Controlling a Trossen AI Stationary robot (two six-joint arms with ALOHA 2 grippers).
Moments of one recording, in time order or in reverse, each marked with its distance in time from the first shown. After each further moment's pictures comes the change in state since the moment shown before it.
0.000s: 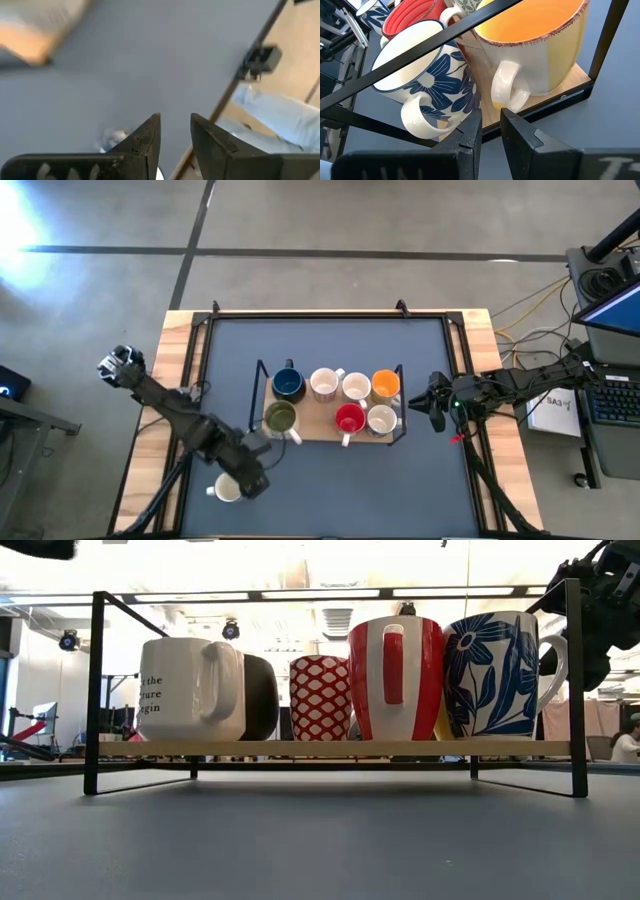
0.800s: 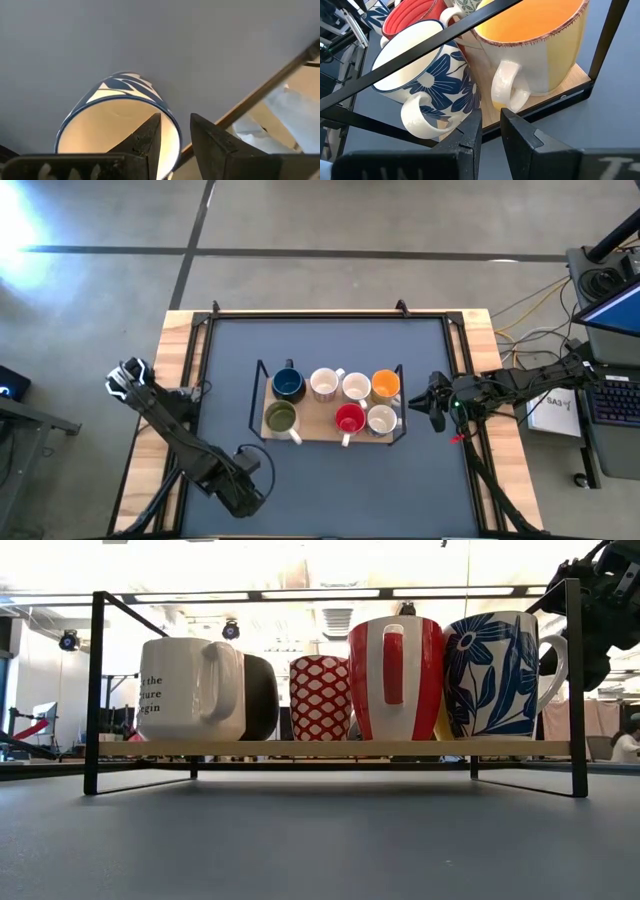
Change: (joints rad) left arm -0.151 0.148 -0.002 -0.063 0.066 -0.377; right arm 0.000 0.000 0.000 0.000 0.000 0.000
